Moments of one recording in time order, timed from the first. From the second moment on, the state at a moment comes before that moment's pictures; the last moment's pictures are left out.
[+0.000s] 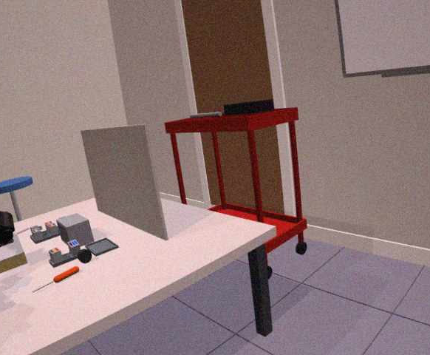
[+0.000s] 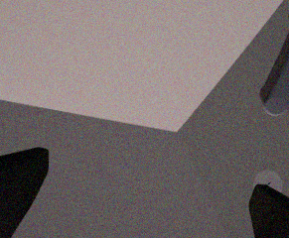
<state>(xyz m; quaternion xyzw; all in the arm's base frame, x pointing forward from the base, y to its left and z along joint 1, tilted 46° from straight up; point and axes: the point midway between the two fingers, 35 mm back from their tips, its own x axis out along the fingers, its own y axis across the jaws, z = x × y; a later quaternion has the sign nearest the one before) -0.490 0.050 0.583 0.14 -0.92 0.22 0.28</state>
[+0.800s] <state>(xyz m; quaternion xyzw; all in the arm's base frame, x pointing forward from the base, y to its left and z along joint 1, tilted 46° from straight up) -0.333 -0.008 0.703 0.22 -0.84 0.13 0.48</state>
